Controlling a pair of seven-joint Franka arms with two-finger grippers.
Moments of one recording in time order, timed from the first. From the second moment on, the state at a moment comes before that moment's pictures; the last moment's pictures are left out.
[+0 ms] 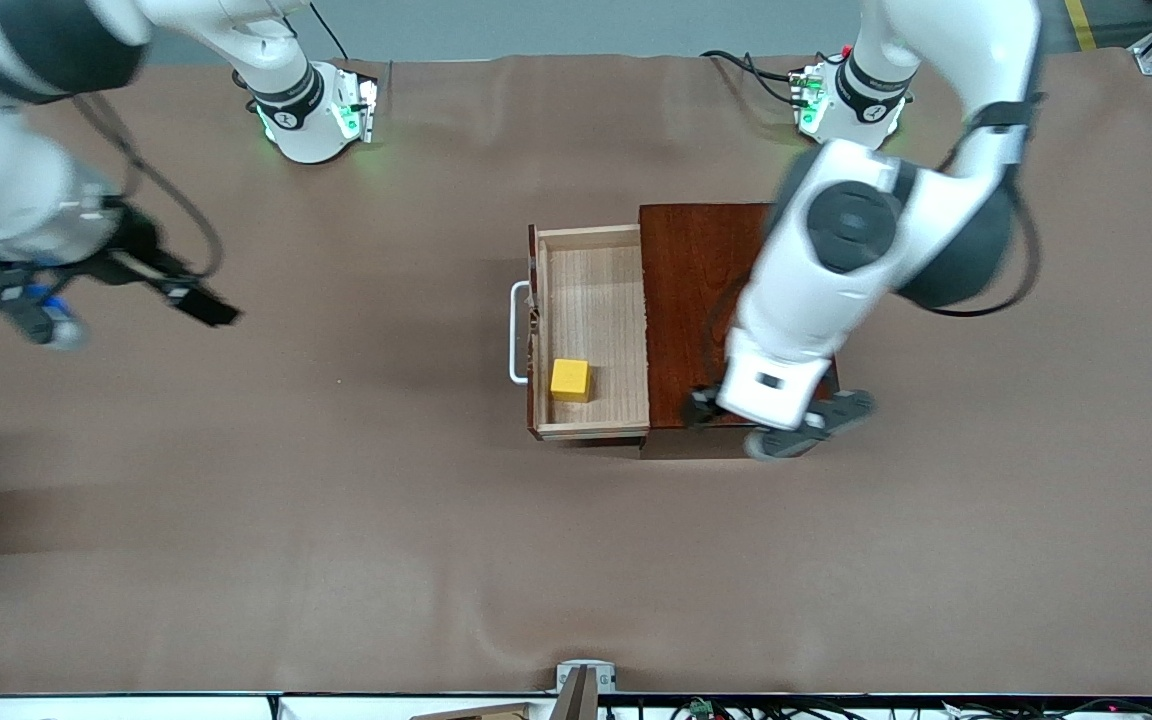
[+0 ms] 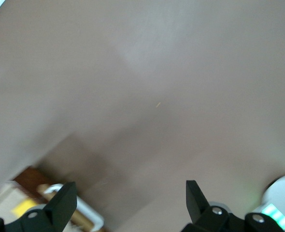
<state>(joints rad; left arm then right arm) -0.48 0.49 0.06 -1.28 -0.03 1.87 -0.82 0.27 0.10 -0.01 -1.54 0.12 1.60 1.07</state>
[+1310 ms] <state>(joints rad) -0.07 0.01 0.04 -1.64 -0.02 1.63 0.01 0.70 0.62 -0.02 -1.36 0.14 2.13 2.19</state>
